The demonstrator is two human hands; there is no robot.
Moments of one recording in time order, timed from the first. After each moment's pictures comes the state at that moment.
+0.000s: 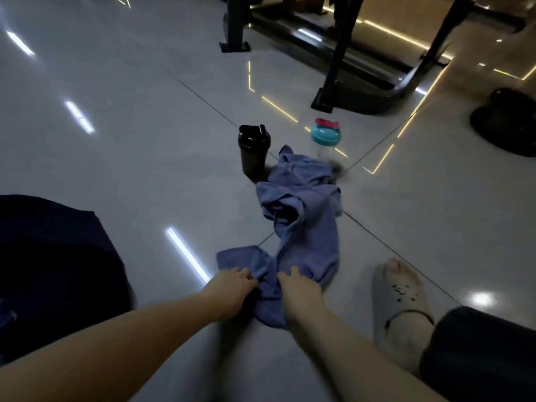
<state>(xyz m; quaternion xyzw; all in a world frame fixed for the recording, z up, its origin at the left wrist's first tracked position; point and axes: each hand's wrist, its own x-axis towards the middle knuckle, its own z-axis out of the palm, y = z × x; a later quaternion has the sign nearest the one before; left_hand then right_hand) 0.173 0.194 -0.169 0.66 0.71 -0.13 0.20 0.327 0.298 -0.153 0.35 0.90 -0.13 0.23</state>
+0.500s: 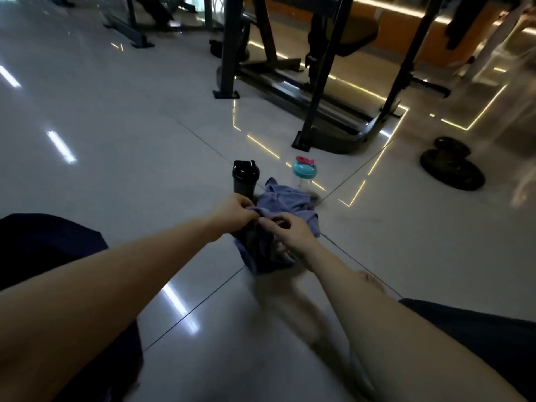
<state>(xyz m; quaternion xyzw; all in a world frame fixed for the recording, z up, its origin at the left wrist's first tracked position) 0.133 0.249 0.022 0.40 0.78 0.36 0.32 0.296 0.326 0.010 0.38 0.72 -0.57 -0.12</state>
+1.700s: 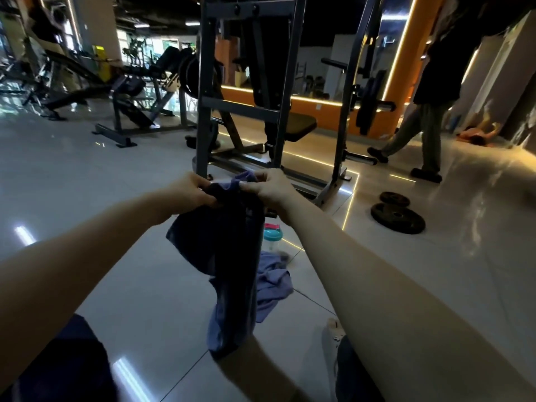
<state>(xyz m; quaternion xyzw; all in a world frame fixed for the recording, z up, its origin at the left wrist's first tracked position) 0.145 0.189 0.269 0.48 0.76 0.37 0.22 0.305 0.317 0.262 0.26 0.77 -0.52 -0.26</state>
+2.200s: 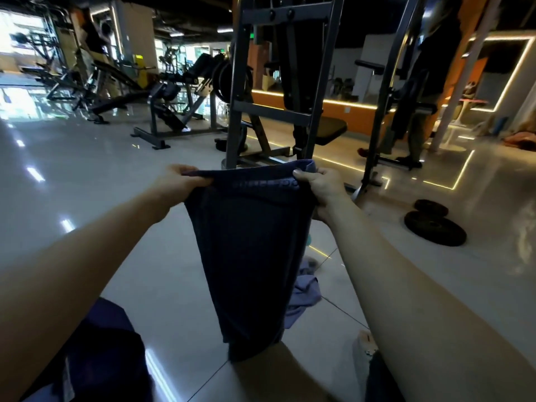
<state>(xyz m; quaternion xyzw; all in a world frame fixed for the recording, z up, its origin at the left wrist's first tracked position) 0.078 0.154 0.261 0.37 0.73 0.55 0.17 0.286 0.345 0.253 0.33 0.58 -0.63 -0.40</state>
